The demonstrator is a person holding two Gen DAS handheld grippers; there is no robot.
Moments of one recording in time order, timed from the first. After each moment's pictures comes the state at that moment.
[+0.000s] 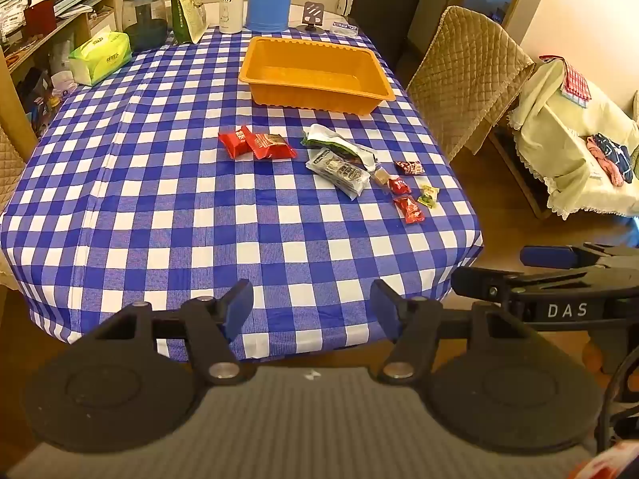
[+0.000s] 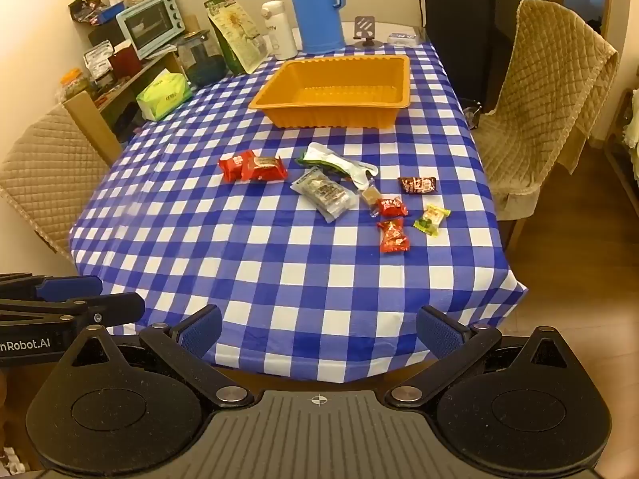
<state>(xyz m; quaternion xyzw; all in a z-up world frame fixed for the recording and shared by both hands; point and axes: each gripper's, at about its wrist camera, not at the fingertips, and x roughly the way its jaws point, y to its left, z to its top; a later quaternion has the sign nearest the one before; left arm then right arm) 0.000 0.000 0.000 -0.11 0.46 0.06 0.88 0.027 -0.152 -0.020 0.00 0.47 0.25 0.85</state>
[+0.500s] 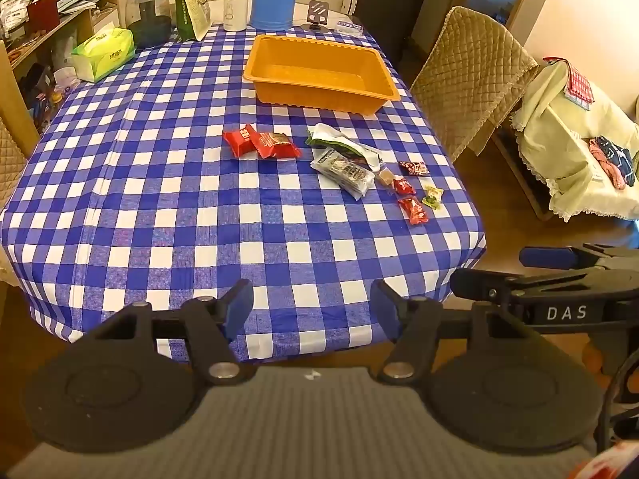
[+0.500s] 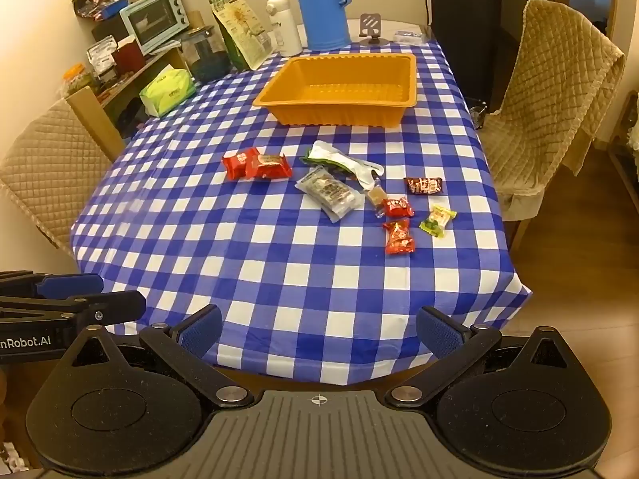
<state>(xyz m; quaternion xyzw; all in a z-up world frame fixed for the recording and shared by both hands) 0.003 0.002 -0.001 -0.11 0.46 0.06 0.88 0.027 -0.145 -0.025 0.00 0.47 0.25 0.85</state>
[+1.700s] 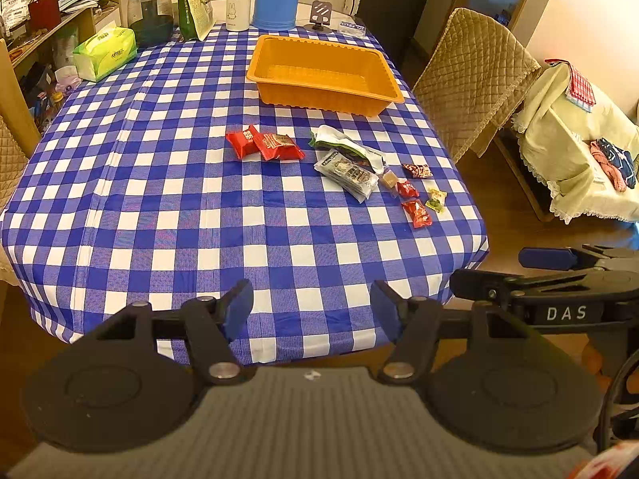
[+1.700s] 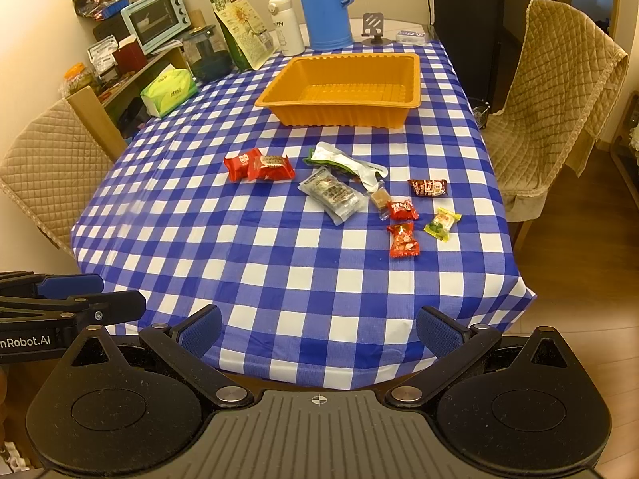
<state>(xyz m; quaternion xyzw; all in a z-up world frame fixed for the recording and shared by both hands) 0.003 0.002 -0.001 -0.11 0.46 0.05 0.88 0.028 -0.142 -0.024 0.00 0.47 0.25 0.85</state>
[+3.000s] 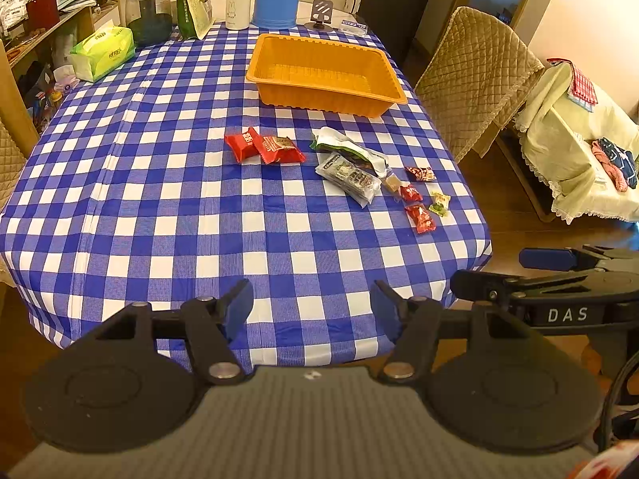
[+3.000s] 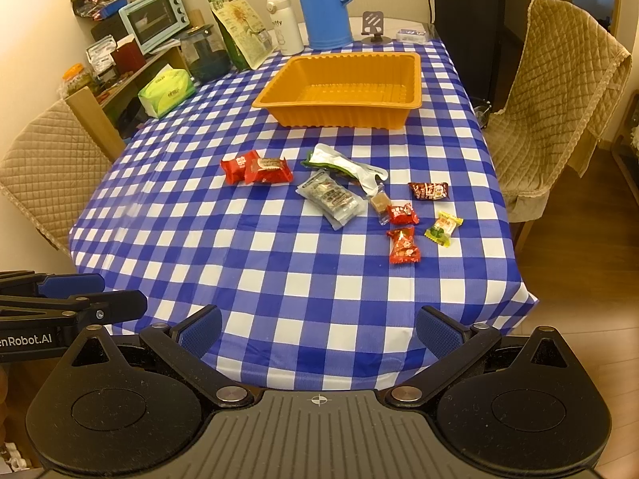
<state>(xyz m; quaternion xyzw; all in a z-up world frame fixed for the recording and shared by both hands) 0.001 0.010 -0.006 -0.11 0.46 0.05 0.88 0.032 -0.141 -0.025 0.00 0.47 0.25 0.85</state>
